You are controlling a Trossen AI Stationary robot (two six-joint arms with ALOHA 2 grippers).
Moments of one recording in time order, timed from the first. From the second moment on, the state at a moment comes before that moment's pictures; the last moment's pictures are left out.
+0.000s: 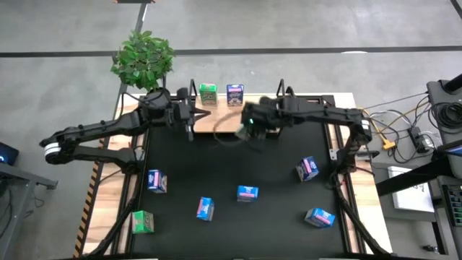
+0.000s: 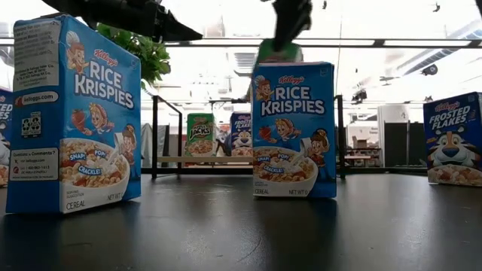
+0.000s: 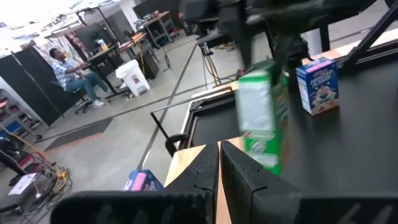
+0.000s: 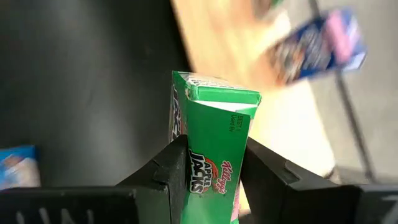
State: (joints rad) left arm 0.40 1.01 0.77 0.09 0.16 0.46; right arm -0.11 1.80 1.97 -1.26 0.25 0.06
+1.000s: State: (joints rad) left arm 0.41 1.00 0.76 0.10 0.16 0.46; right arm -0.39 2.20 2.20 -1.02 0.03 -0.38
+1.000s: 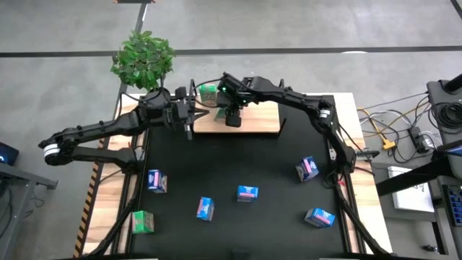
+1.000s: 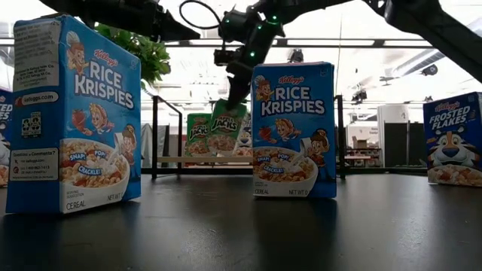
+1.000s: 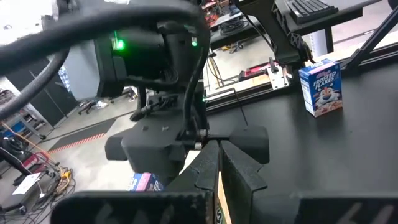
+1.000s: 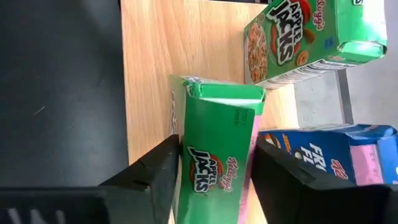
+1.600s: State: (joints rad) left arm 0.41 1.00 0.76 0.09 0.16 0.46; right arm -0.39 2.20 2.30 -1.10 0.03 -0.37
